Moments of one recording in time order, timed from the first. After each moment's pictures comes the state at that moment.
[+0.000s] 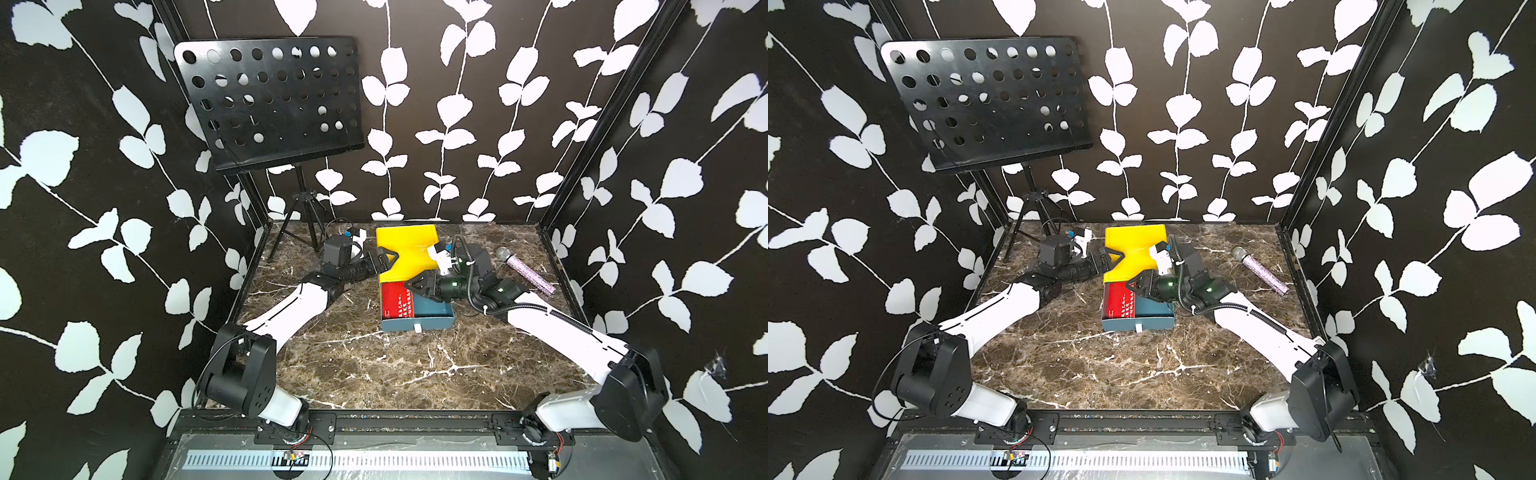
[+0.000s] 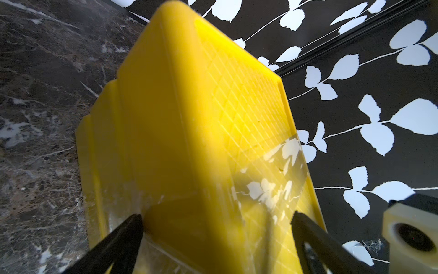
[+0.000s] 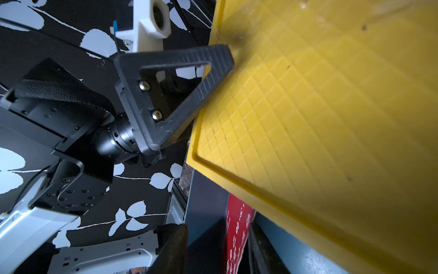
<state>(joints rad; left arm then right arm) -0.41 1.49 1.01 0.02 0.47 -0.75 0.66 1.39 1.09 -0.24 -0.53 0.81</state>
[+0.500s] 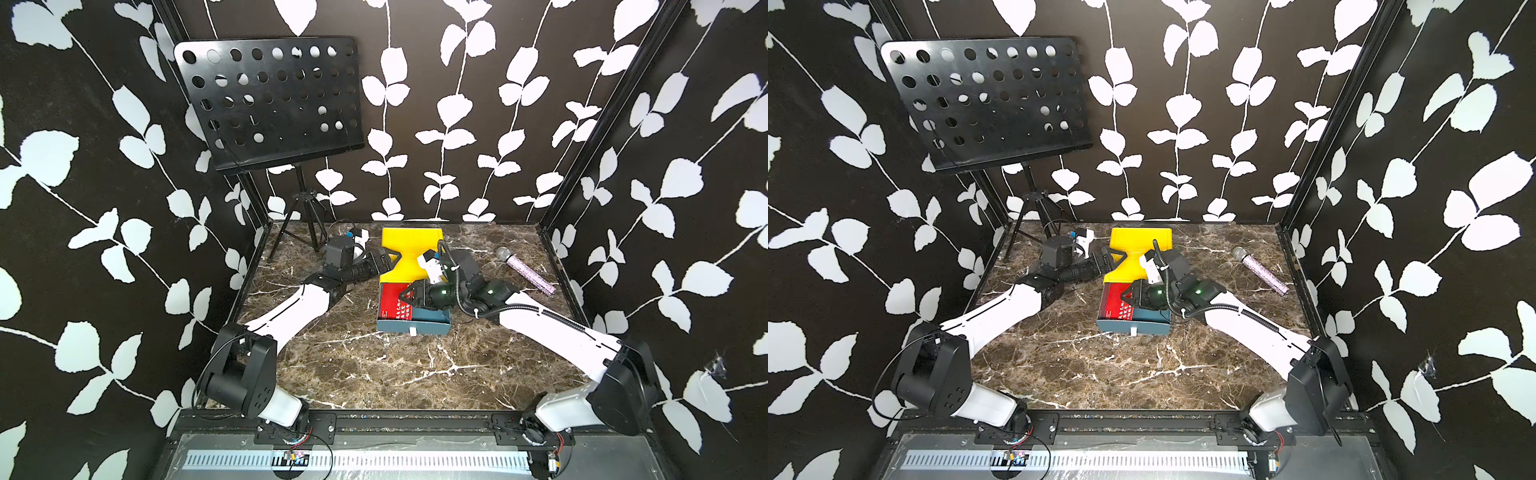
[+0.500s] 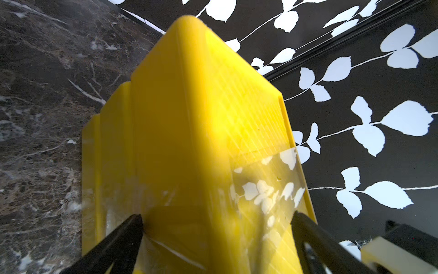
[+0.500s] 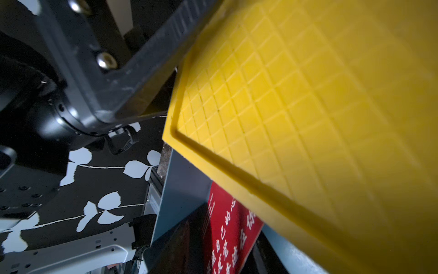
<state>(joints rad) -0.44 1.49 0.99 0.07 0.46 -0.77 0.75 1.44 1.14 -0.37 -0.41 0.76</state>
